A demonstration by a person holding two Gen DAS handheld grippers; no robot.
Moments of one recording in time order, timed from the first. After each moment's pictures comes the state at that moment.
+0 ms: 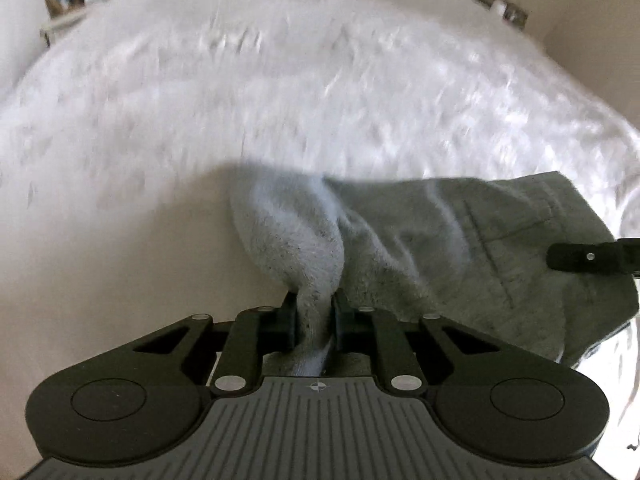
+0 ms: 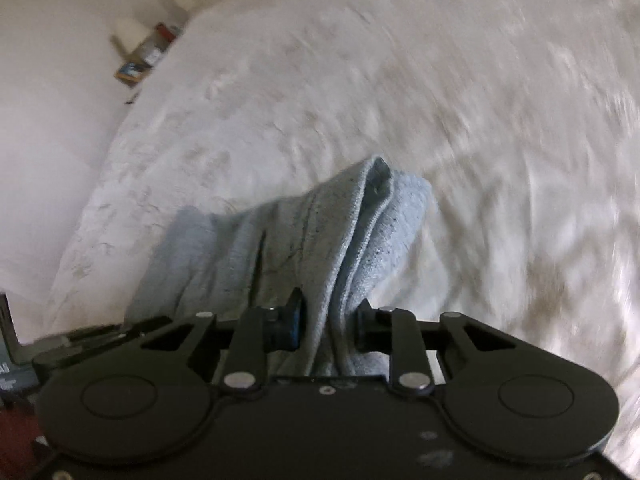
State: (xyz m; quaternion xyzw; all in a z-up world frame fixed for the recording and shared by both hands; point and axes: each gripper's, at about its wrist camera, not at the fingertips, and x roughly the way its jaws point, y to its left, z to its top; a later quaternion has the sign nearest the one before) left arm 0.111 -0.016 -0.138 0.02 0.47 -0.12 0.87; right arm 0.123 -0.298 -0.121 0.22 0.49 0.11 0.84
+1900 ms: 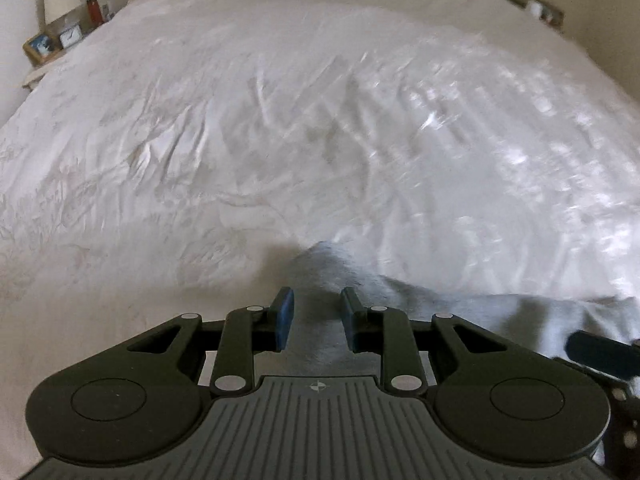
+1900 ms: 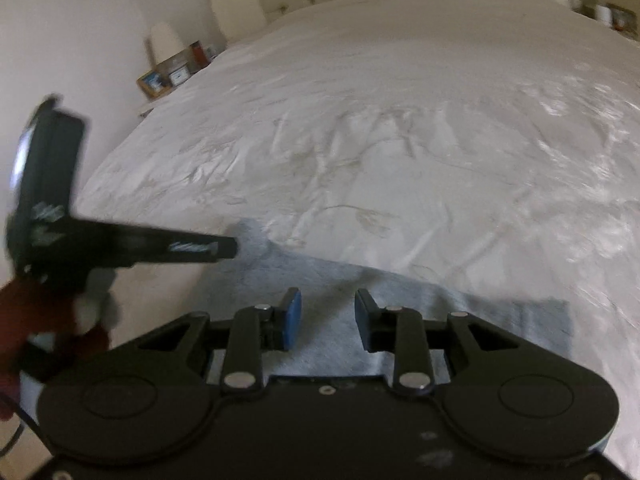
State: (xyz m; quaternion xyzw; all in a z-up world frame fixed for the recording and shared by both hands) left arm 0.369 -0.137 -0.195 0.07 0.47 -0.07 0.88; right arm 0.349 -0.296 -0.128 0.11 0.40 0.14 0.90
